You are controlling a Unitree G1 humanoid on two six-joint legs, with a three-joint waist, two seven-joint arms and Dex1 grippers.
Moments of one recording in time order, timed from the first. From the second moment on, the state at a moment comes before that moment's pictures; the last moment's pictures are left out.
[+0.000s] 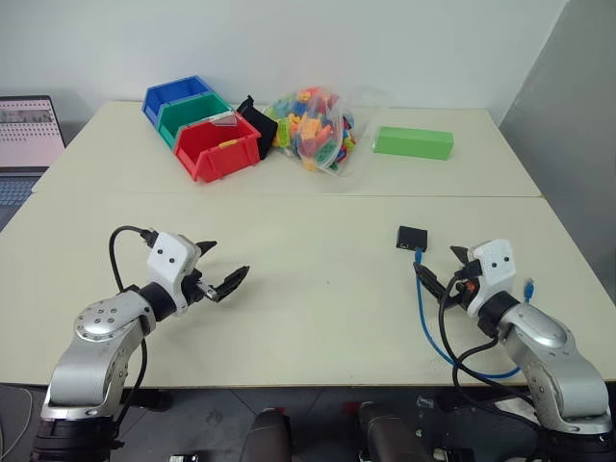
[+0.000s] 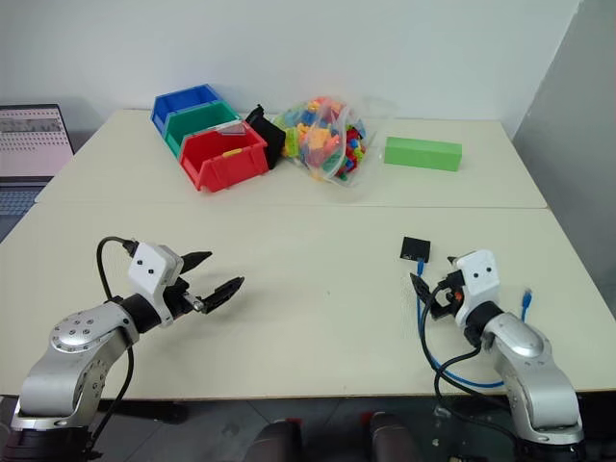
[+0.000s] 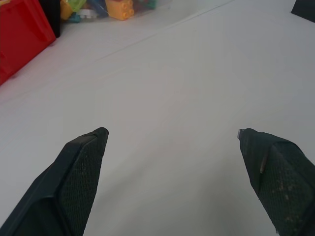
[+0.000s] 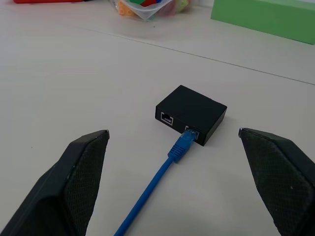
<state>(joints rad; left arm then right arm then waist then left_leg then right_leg) -0.07 0.65 0.21 -0.24 -0.37 0.41 -0.68 -0.04 -0.42 -0.13 -0.45 0.28 0.56 0.41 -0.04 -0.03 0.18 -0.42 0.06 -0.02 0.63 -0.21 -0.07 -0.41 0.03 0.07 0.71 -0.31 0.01</state>
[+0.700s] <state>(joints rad) -0.05 0.70 0.11 -0.39 -0.40 0.46 -0.79 -0.05 -0.32 -0.04 -0.40 0.20 0.57 0.28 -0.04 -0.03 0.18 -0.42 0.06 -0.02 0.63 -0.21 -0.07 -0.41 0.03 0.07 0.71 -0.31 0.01</state>
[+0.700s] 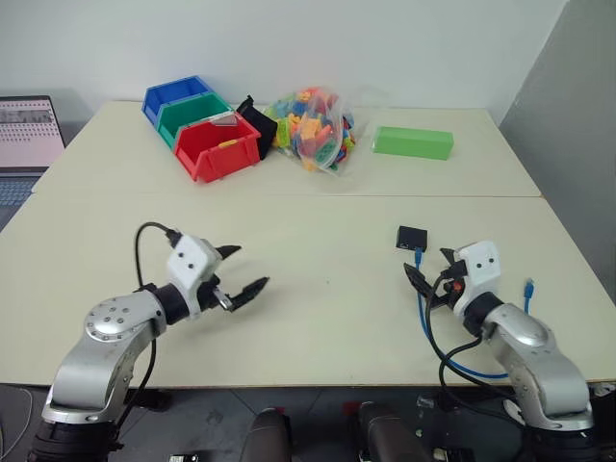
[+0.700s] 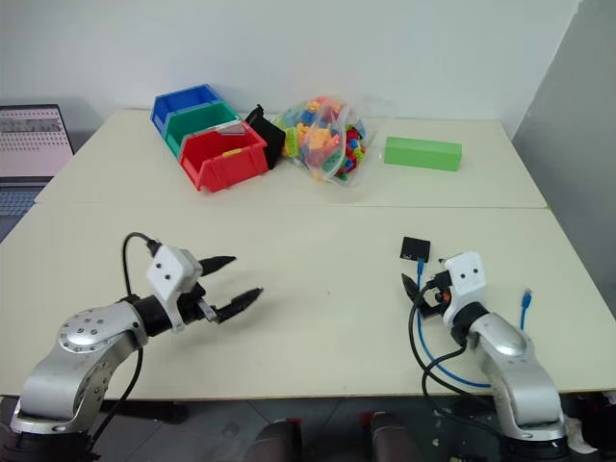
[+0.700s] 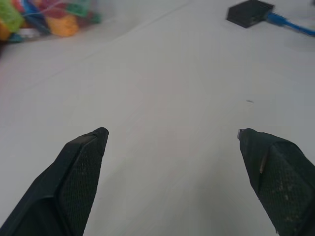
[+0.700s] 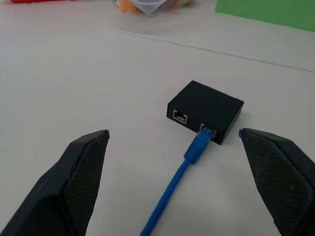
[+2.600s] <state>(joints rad) -0.29 0.72 0.08 -0.24 -0.82 0.85 -1.02 -0.61 -0.61 0.40 -0.03 -0.13 -0.48 0.85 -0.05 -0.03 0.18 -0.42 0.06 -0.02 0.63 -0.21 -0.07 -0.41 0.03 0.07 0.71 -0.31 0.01</state>
